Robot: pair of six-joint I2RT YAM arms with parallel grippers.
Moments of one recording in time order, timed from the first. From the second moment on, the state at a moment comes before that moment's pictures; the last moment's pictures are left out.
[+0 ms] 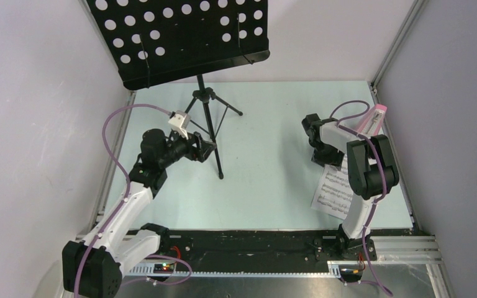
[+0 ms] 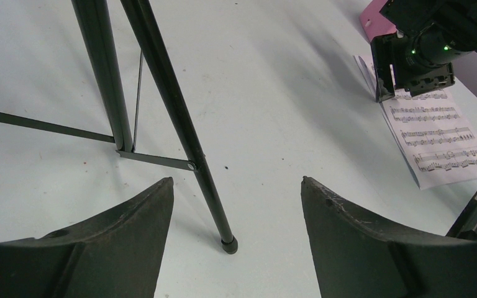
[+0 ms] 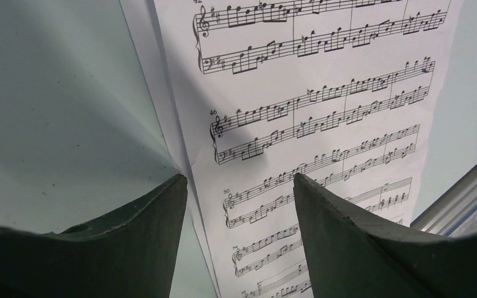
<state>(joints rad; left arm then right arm) -0.25 0.95 0.65 0.04 0.45 -0.16 0.26 1.86 1.20 -0.87 0.60 0.71</state>
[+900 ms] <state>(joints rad) -0.27 0.97 0.65 0.04 0.45 -0.16 0.23 1.88 1.20 -0.79 0.47 0.68</state>
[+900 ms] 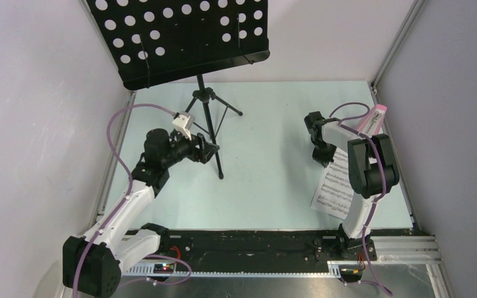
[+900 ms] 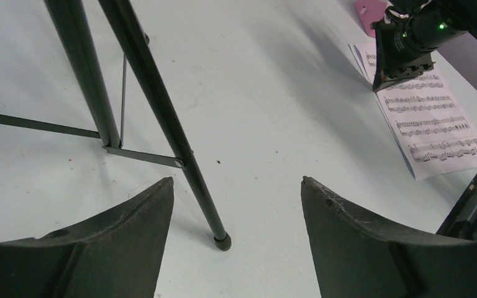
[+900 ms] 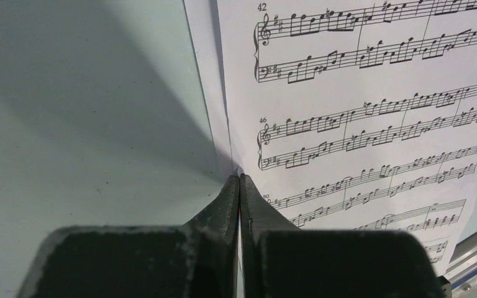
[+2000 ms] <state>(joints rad) -0.59 1.31 0.84 0.05 0.45 -0.19 0.27 1.68 1.17 -0.51 -0.08 0.74</state>
